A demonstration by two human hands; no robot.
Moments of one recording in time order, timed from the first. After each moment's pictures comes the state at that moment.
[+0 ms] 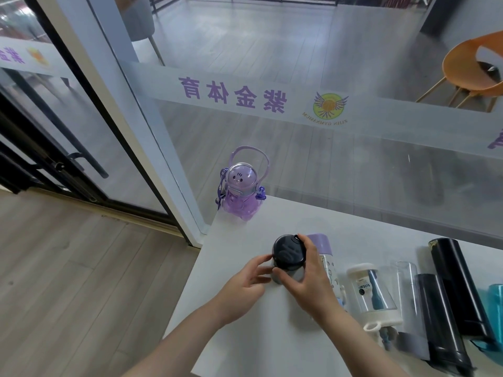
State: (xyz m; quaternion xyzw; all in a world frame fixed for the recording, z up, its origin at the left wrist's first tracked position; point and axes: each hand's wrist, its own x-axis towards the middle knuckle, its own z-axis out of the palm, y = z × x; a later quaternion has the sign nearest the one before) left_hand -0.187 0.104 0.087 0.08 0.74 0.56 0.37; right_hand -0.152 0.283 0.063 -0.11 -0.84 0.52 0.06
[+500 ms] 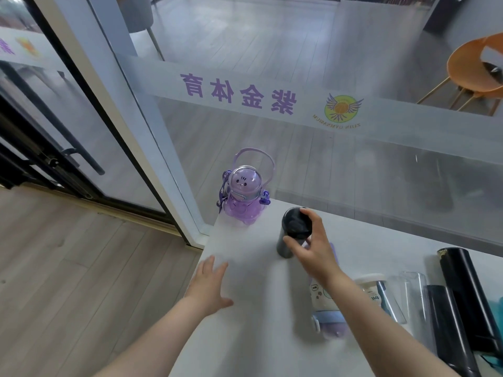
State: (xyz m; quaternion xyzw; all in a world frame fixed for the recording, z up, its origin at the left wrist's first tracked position) left_hand -0.246 0.046 0.006 0.11 0.94 0.08 0.32; right_hand -0.232 0.304 0.064 -0.11 -0.81 0.57 0.08
